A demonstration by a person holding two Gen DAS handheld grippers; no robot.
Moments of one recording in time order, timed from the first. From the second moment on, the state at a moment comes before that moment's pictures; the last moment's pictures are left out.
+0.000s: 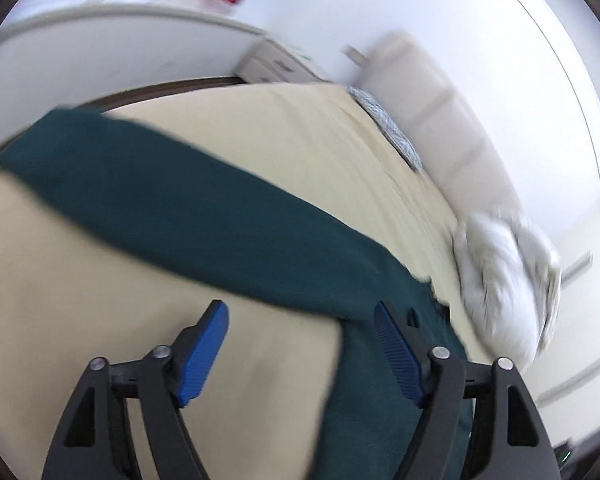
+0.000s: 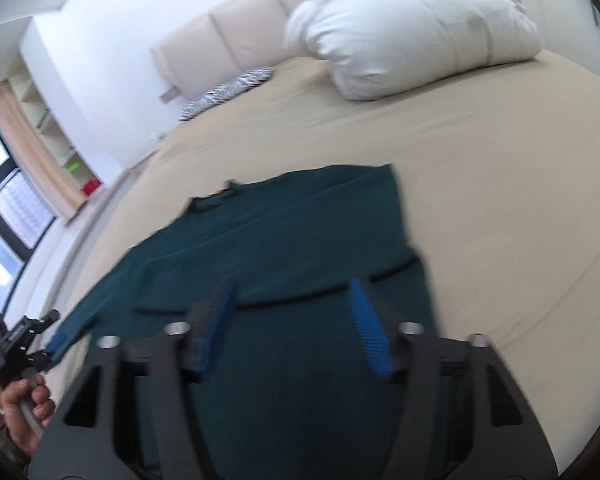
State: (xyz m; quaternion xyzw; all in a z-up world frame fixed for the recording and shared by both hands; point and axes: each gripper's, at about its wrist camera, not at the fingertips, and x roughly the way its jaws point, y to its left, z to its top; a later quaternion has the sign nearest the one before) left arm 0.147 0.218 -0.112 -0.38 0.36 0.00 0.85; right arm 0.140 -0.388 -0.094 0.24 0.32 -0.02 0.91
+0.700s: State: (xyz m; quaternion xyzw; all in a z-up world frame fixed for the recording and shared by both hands) left arm 0.117 0.397 -0.183 -0.66 0.24 0.13 0.70; right arm 0.083 -0.276 -0.081 0.28 0.37 0.10 0.88
